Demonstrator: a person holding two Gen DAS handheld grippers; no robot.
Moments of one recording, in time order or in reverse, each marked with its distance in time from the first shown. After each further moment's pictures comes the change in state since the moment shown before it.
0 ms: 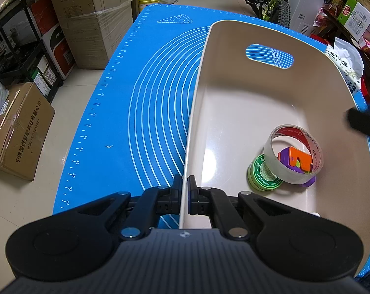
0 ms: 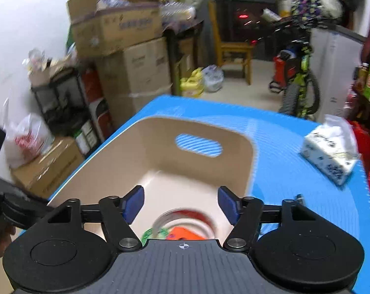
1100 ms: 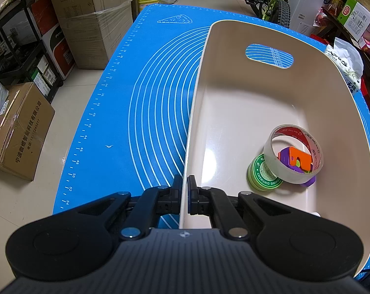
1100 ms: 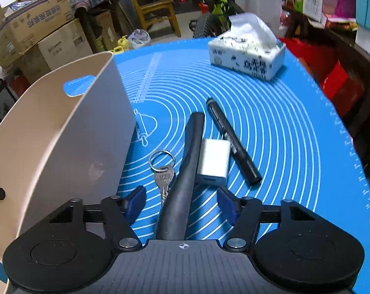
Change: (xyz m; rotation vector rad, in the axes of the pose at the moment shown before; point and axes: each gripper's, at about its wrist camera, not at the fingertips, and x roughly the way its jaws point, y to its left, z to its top) left arm 0.000 0.000 0.000 0.000 -0.001 -0.001; right arm 0.029 -0.110 -0.091 0.322 0.192 -0.169
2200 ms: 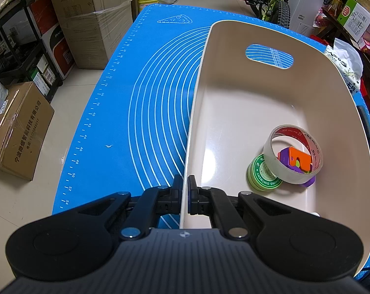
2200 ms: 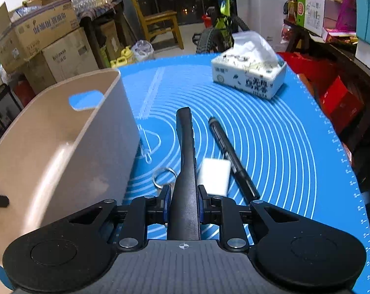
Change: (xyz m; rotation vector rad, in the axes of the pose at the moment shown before) left arm 0.000 0.000 0.000 -0.003 -0.001 -0.004; right arm -0.017 0.005 0.009 -0.027 -0.081 0.003
